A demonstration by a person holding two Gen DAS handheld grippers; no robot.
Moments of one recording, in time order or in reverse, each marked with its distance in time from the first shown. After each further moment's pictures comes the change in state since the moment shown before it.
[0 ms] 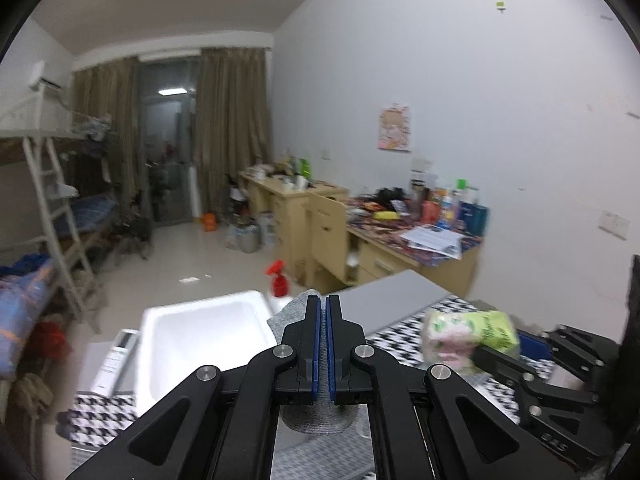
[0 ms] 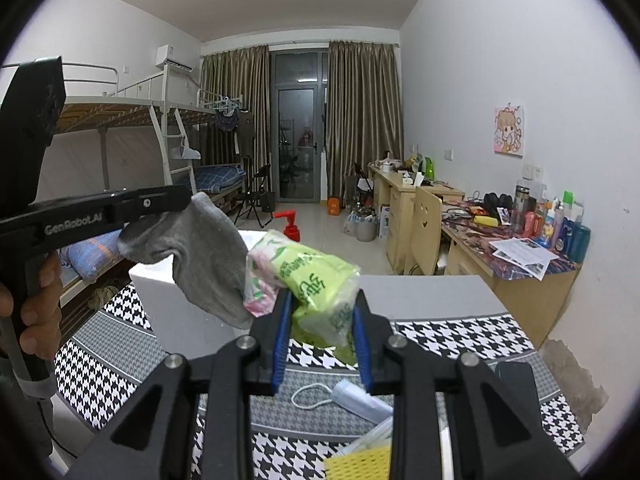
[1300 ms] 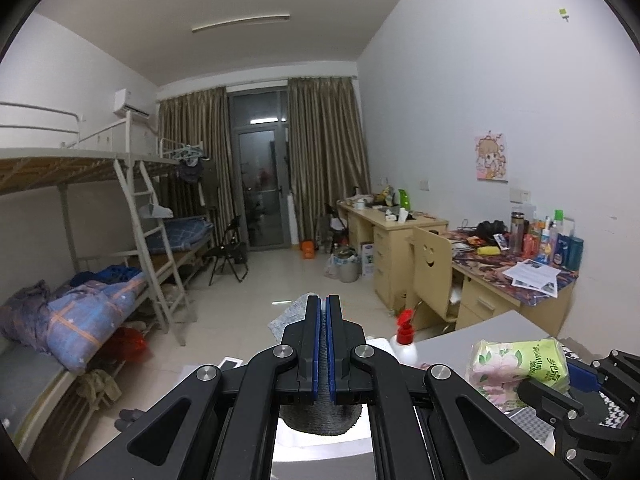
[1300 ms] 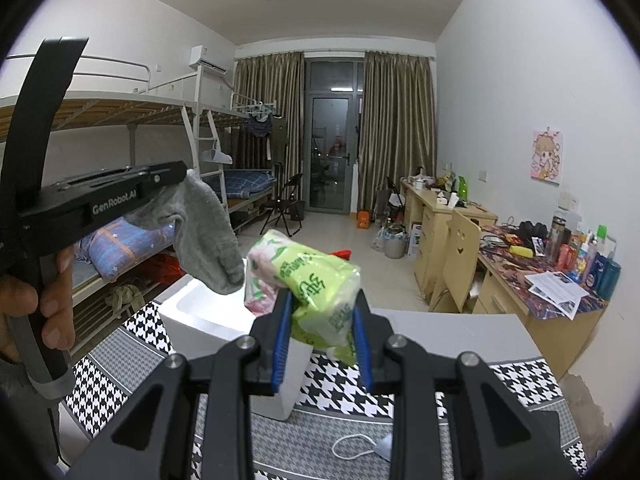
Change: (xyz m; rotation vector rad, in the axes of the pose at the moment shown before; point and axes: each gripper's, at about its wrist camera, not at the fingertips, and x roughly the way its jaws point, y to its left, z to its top) left arm 0.004 0.040 0.022 -0.034 -0.101 0.366; right arm 0.035 0.038 0.041 -0.067 -0.029 0.109
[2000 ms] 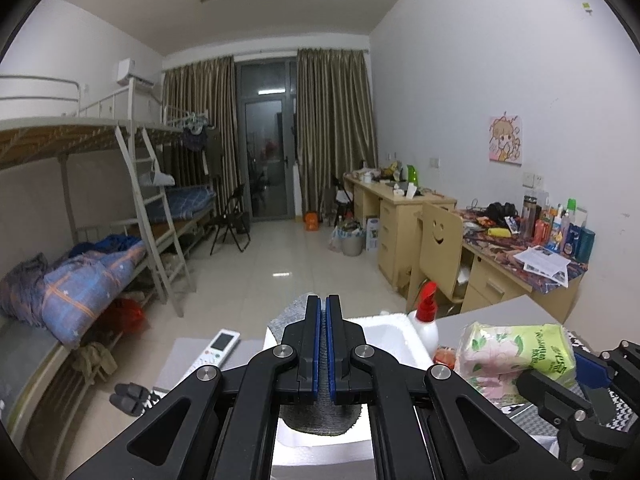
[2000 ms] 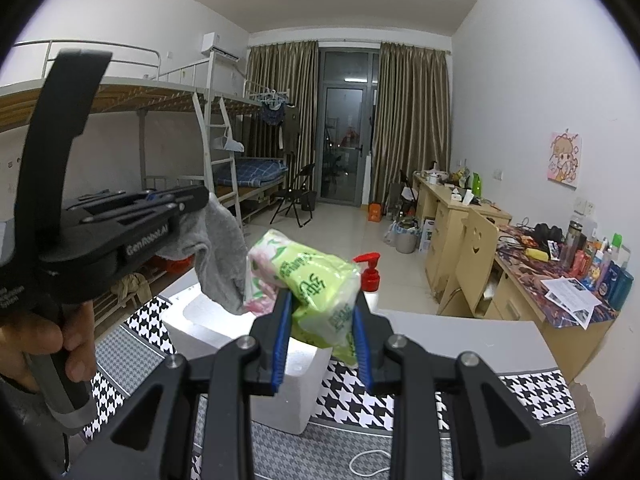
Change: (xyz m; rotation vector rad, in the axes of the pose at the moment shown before) left arm 0.051 0.013 -0.019 -0.043 0.115 0.001; right arm 0.037 0.016 0.005 -0.031 0.049 0.027
